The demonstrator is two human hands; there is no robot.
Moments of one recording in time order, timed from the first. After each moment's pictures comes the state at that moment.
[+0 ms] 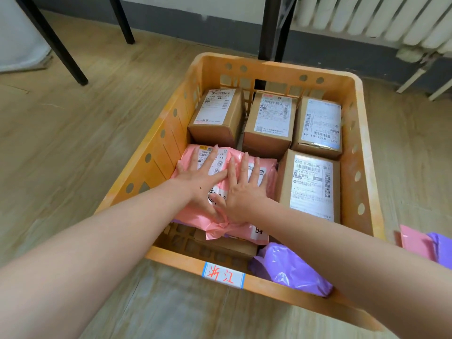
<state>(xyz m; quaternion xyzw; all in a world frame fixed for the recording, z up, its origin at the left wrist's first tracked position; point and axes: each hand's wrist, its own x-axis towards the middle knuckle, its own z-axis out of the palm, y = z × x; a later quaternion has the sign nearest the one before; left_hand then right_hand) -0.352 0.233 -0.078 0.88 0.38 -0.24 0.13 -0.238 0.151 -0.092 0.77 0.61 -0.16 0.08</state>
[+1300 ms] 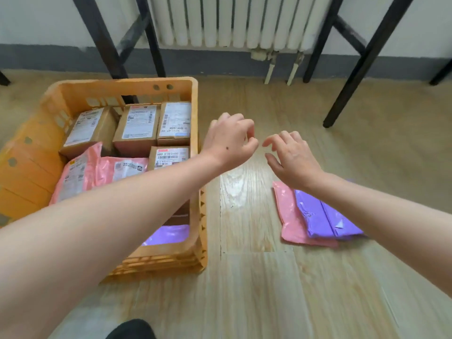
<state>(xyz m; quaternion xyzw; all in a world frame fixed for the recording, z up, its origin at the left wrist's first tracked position) -0.090 0.041 0.038 0.94 0.19 0.23 0.15 0.031 -0.086 0.004 0.83 0.54 0.05 -0.13</state>
